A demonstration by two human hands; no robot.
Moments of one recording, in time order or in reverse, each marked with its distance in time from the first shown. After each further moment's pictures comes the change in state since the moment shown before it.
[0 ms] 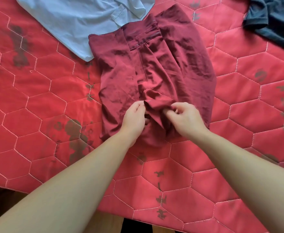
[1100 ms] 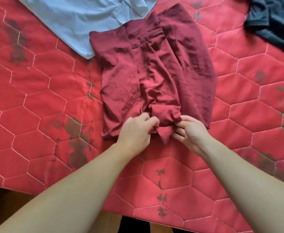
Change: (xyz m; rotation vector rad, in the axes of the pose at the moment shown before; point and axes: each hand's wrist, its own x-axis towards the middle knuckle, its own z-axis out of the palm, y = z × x) left_hand -0.014 -0.029 -0.022 1.076 -0.110 0.820; right_hand -0.022 0.012 0.007 0.887 -0.101 0.602
